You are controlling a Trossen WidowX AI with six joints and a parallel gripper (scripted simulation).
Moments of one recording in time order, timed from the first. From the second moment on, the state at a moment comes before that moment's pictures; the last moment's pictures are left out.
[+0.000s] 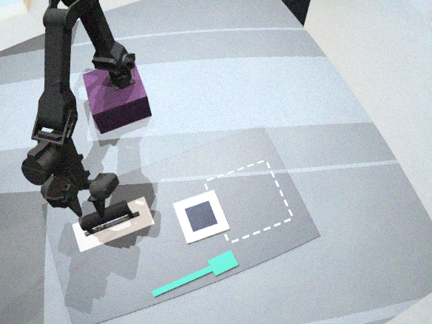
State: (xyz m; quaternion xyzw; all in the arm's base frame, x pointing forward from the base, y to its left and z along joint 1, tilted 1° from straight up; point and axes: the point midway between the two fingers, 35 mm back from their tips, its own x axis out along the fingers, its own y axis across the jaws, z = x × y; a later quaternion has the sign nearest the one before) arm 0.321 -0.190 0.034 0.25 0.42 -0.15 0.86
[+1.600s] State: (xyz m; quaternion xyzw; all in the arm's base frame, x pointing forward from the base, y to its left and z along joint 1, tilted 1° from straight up) arm 0.311 -0.148 0.017 0.66 0.23 -0.22 0.68
